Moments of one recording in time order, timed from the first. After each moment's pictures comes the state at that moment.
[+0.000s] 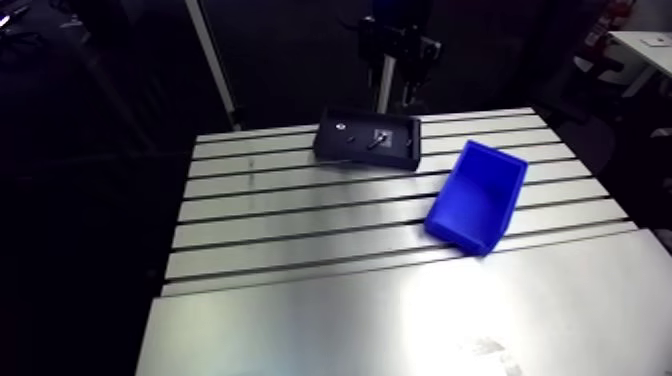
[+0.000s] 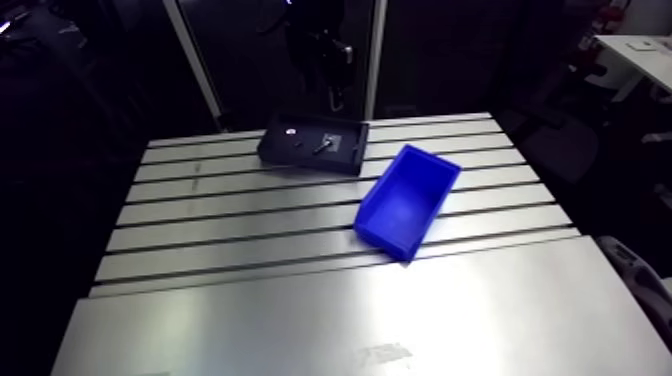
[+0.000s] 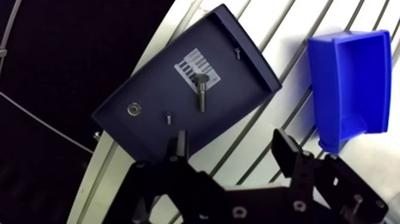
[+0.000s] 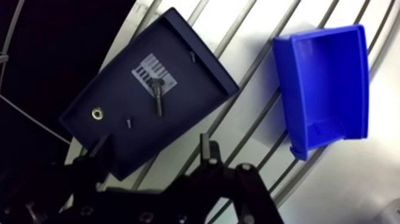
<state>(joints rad) -0.16 -1.12 1.54 -1.97 -1.61 -0.73</state>
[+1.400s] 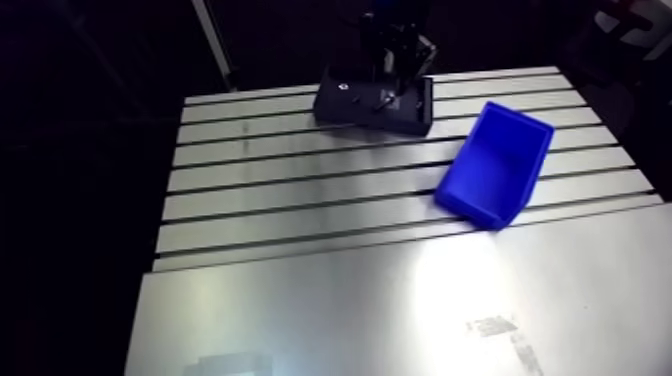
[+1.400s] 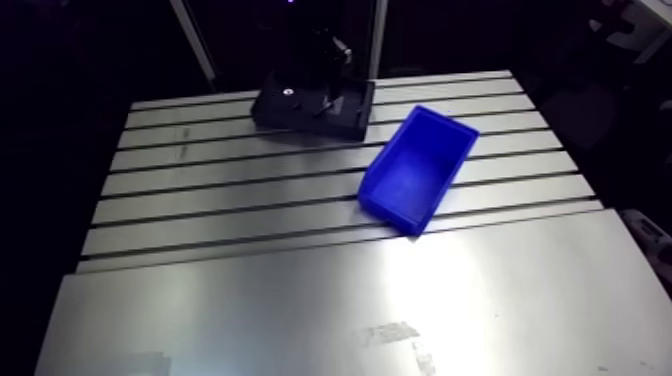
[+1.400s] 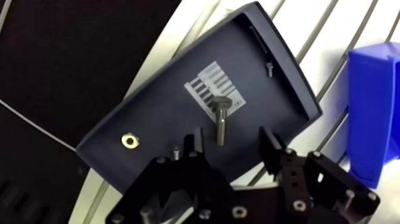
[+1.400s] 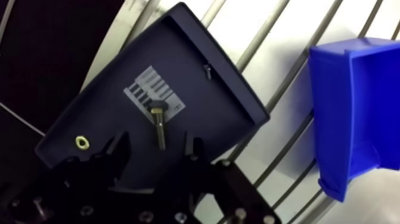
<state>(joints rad) -0.16 -1.00 1.57 -2.10 -1.61 -0.73</state>
